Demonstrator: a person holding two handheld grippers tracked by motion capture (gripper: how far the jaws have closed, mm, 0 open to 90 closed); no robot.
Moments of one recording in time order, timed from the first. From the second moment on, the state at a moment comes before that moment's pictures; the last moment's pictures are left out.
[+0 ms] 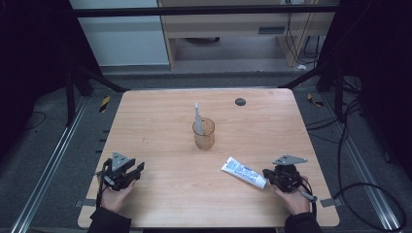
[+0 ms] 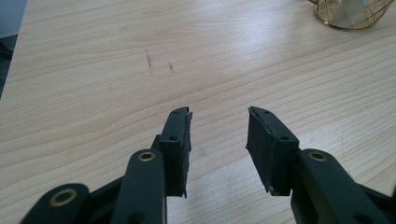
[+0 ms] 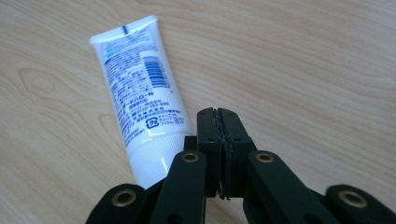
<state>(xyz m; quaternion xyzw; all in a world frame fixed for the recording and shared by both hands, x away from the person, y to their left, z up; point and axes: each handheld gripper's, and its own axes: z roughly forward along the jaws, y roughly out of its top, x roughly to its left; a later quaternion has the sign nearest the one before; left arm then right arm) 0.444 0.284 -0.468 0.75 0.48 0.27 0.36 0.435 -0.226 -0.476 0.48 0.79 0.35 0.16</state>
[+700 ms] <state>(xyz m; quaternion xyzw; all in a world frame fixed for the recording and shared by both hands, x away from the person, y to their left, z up) 0.444 0.283 -0.469 0.75 0.48 0.27 0.36 0.420 -0.217 -0.476 0.47 0.80 0.34 0.15</state>
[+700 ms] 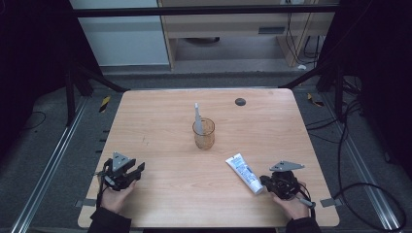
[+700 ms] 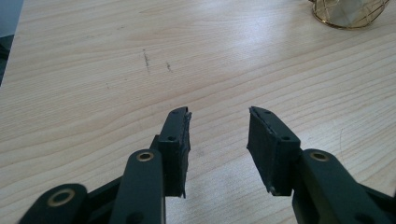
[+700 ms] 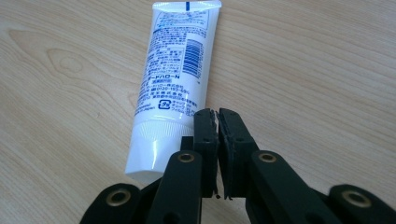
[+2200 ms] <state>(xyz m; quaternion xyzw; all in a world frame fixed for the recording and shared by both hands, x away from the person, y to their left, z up) 0.452 0.281 -0.473 0.76 0.48 0.26 0.34 0.466 -0.157 -0.456 0.45 0.83 0.30 0.12</state>
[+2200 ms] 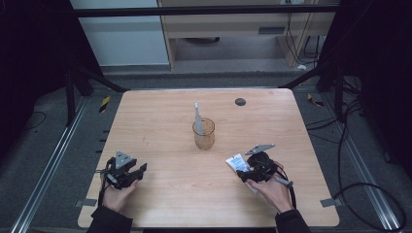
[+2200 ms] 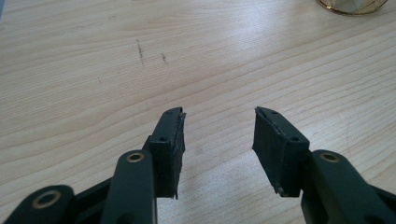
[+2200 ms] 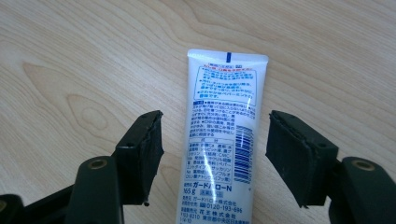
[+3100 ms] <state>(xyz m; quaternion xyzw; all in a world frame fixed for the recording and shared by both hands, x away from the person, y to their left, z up) 0.454 0.279 -0.476 0.77 0.48 0.25 0.34 0.478 -0.156 -0.477 0.47 0.85 0.24 0.08</state>
